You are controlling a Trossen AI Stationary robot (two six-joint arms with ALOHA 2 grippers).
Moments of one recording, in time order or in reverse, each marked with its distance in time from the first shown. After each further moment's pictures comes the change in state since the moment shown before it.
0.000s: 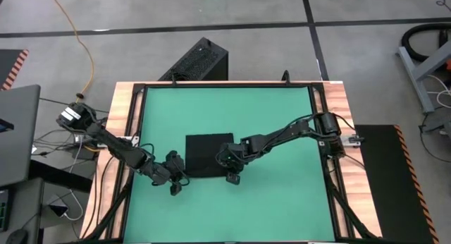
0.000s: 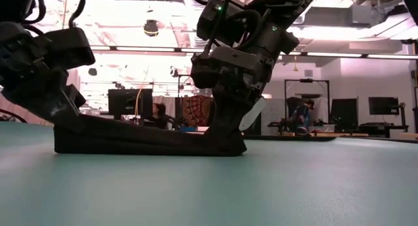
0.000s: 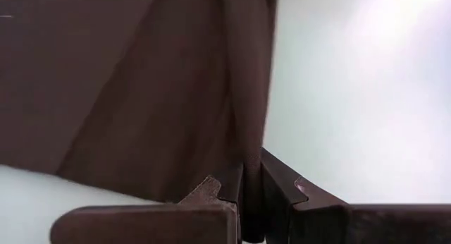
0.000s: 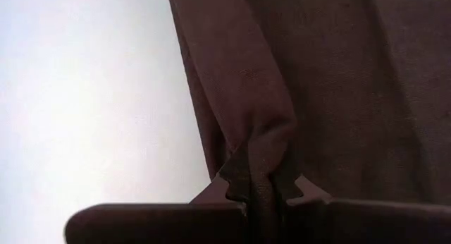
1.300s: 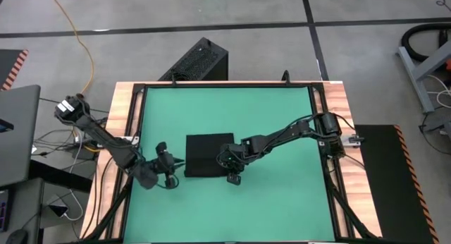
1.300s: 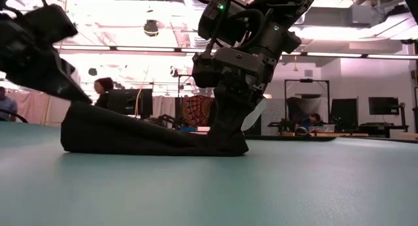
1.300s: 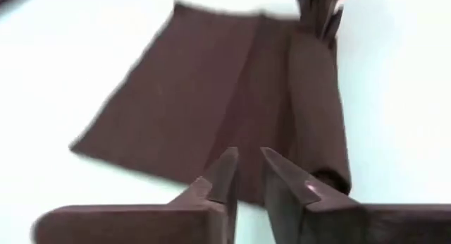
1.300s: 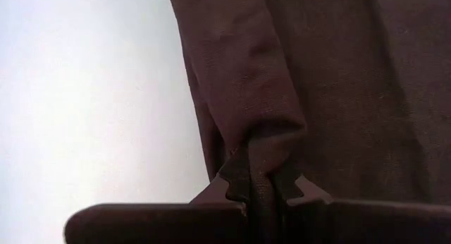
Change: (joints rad) left arm -0.137 -0.199 0.000 -0.231 -0.424 0.105; right arm 0.013 0.001 -0.002 0.014 0.016 -0.018
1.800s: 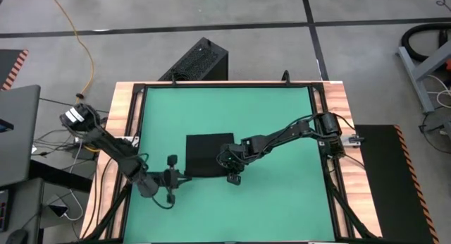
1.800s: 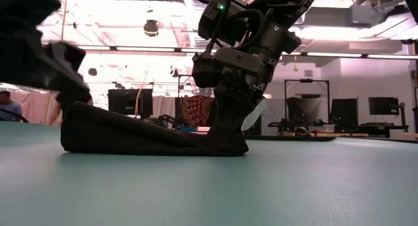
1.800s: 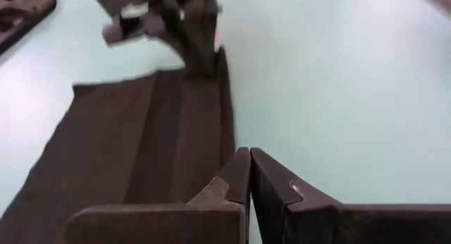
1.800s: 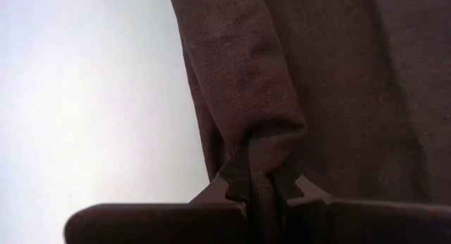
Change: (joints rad) left arm -0.065 0.270 0.002 0.492 0.068 0.406; right arm 0.000 0.000 0.000 0.001 0.000 -0.002
